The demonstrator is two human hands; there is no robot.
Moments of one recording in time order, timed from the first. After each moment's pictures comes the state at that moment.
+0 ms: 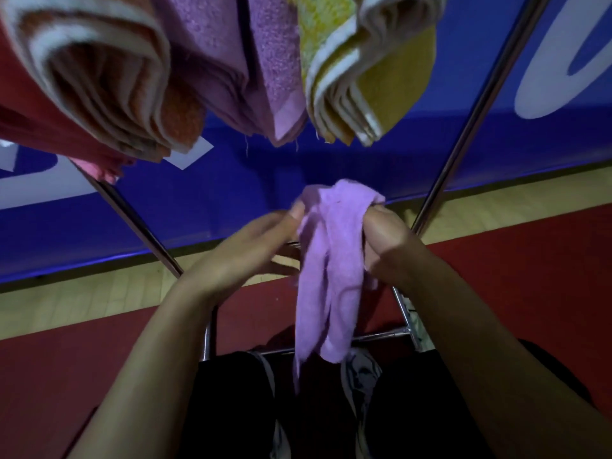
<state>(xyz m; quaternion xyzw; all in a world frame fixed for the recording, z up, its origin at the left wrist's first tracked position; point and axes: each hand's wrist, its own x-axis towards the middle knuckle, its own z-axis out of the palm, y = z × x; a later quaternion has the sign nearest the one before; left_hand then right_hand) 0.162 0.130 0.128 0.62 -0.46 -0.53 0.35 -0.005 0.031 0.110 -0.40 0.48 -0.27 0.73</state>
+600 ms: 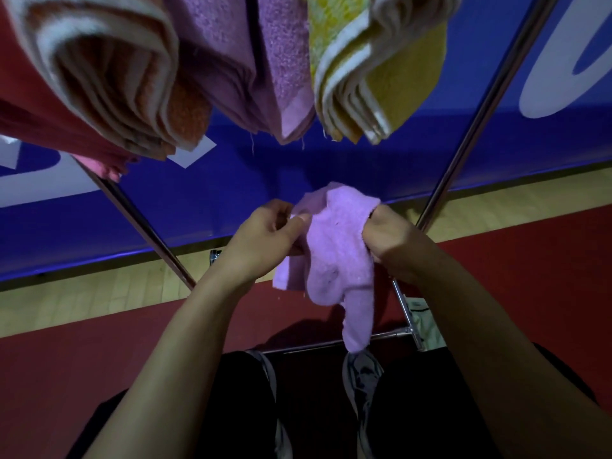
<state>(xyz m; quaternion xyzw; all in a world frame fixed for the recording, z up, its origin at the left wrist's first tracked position) 0.161 0.111 0.111 0.70 -0.44 -0.40 0.40 -0.023 0.011 0.086 -0.63 0.45 -0.18 0.61</state>
